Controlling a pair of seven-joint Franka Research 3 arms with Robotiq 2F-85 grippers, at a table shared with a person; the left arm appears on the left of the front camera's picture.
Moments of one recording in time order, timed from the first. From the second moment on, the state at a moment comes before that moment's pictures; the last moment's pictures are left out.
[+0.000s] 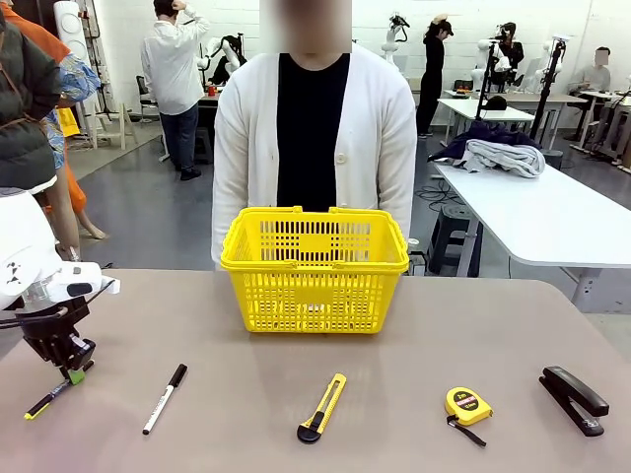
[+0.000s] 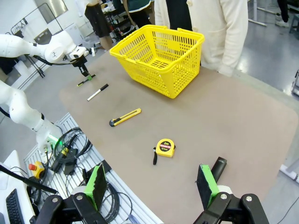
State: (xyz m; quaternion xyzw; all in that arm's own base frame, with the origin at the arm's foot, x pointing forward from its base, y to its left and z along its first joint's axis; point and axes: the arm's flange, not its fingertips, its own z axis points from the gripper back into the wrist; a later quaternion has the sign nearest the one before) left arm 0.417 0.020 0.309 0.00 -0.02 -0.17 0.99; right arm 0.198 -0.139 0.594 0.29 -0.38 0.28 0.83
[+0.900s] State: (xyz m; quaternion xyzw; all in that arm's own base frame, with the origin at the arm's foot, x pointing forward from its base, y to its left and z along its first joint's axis) left arm 0.305 -0.034 0.585 -0.03 -0.07 -0.38 0.92; right arm 0.198 -0.139 0.594 0.29 -0.38 0.28 0.83
